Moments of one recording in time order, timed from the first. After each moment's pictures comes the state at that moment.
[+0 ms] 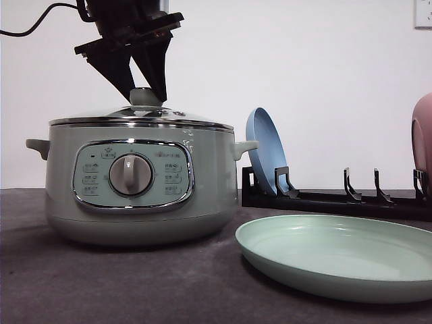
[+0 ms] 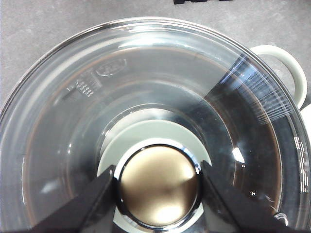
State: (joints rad) left_arx -0.46 1.78 1.77 -1.01 0.06 0.05; right_arx 0.61 1.17 1.33 -0.90 -0.44 0.00
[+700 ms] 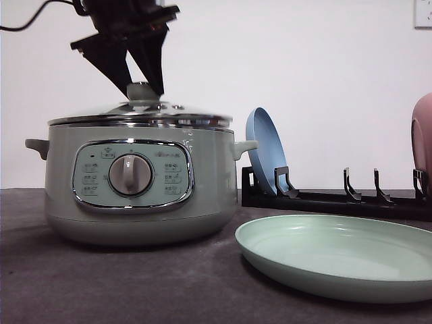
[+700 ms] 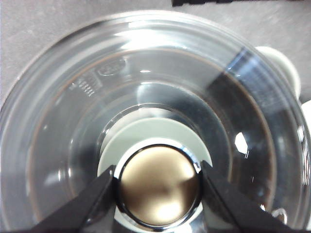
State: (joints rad) left_arx -0.44 1.74 1.77 -1.02 0.08 0.05; right_arx 0.61 1.17 1.33 -0.88 -0.44 0.00
